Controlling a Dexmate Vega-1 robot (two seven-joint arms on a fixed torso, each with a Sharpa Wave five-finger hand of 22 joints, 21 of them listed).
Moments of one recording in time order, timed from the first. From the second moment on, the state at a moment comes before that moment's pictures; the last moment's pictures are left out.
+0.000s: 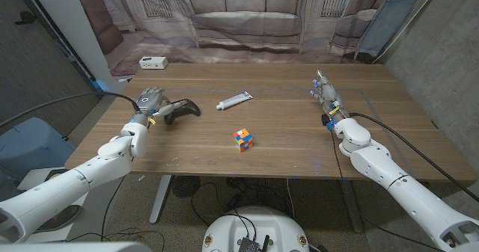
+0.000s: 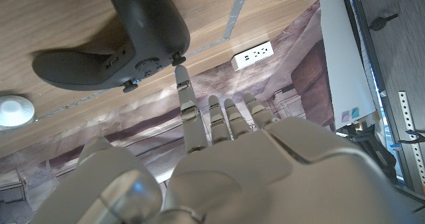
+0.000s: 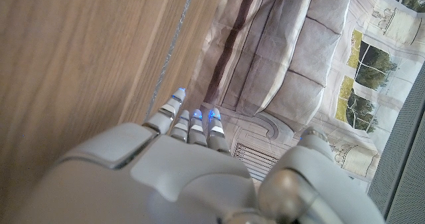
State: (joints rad) left arm 0.90 0.96 0.57 -1.62 0.52 0.39 0.44; left_hand 0.18 0.00 0.02 0.05 0.25 0.82 -0.01 0.20 0.18 0.27 -0.01 0.21 0.20 0.13 0.00 0.19 0.18 0.07 0.10 0.19 0.18; right arm -0.95 -0.58 -0.35 -1.56 0.55 0.14 -0.22; right_hand 0.21 -0.01 0.11 -0.09 0.20 0.14 0.10 0.20 0.18 0.06 0.15 0.20 0.19 -0.03 0.09 0.21 0.21 0.22 -0.01 0.20 0.17
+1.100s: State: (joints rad) left arm 0.94 0.96 0.56 -1.64 0.51 0.45 0.47; left_hand 0.20 0.01 0.02 0.04 0.25 0.86 0.01 0.20 0.18 0.28 -0.02 0.22 0.20 0.13 -0.01 0.19 0.18 0.07 0.10 0.19 0.18; right arm -0.95 -0.59 -0.35 -1.56 0.55 0.13 -0.21; right_hand 0.21 -0.01 0.11 -0.09 0.20 0.14 0.10 0.20 0.18 0.06 0.15 0.20 0.19 -0.03 0.09 0.21 0.21 0.22 -0.01 0.20 0.17
